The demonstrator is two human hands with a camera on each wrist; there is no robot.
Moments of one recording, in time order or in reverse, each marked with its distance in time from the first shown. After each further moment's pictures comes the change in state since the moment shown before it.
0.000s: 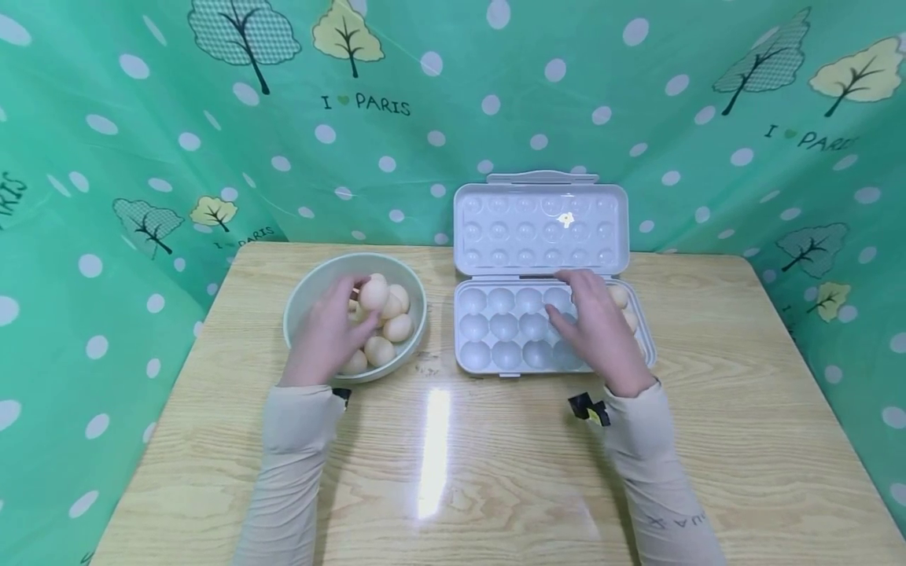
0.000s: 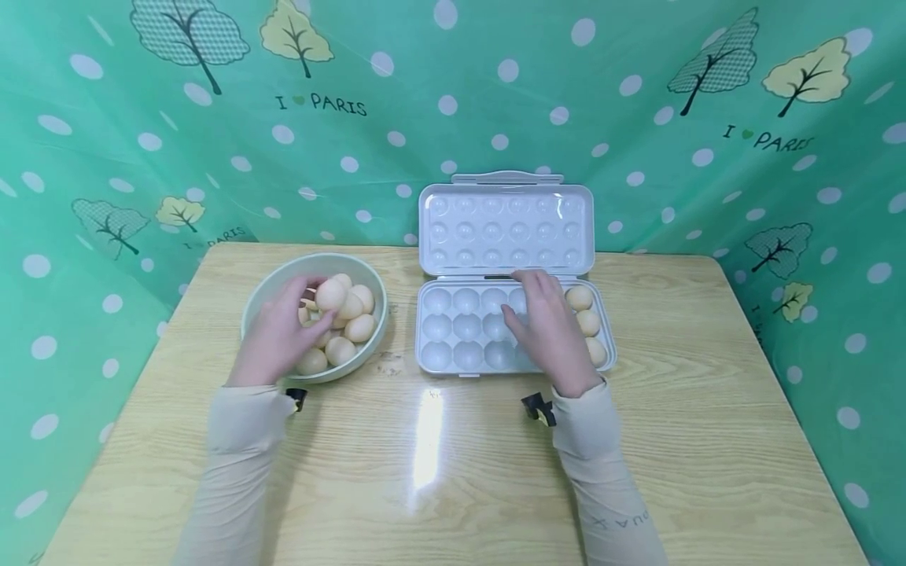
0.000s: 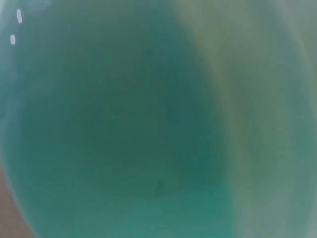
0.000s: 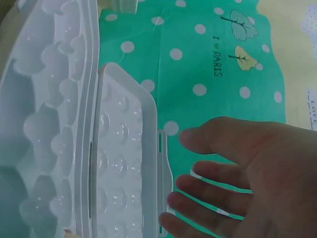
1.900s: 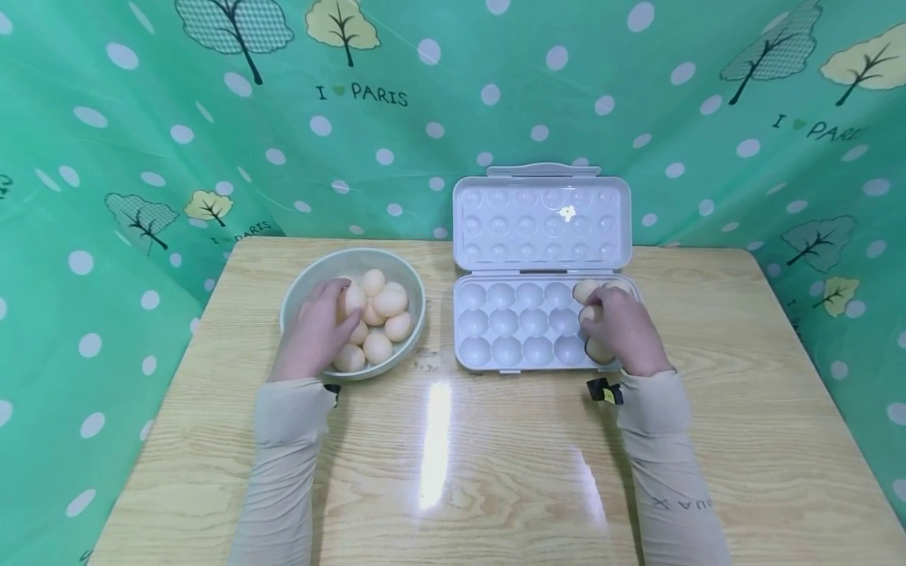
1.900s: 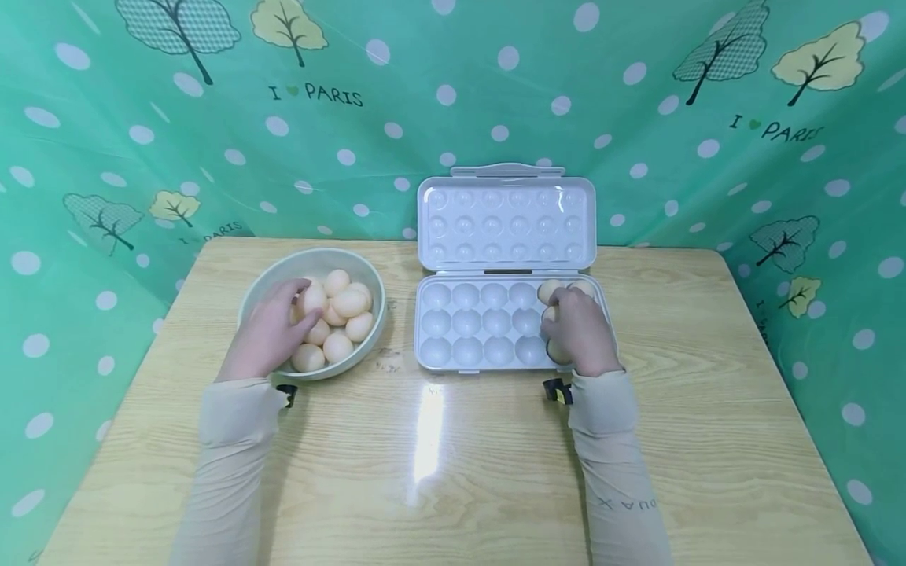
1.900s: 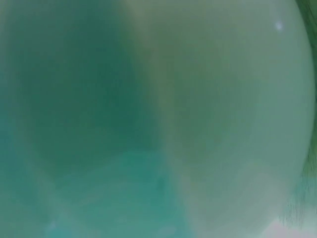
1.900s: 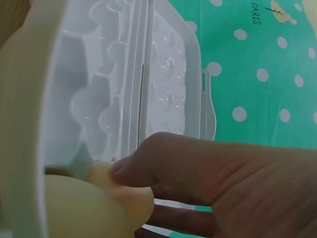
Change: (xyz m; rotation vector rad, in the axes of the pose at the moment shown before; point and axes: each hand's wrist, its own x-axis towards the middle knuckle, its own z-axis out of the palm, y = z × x) left_hand 0.003 -0.028 -0.001 0.115 -0.158 -0.166; right_hand 0.000 0.054 -0.001 -0.060 -0.304 0.382
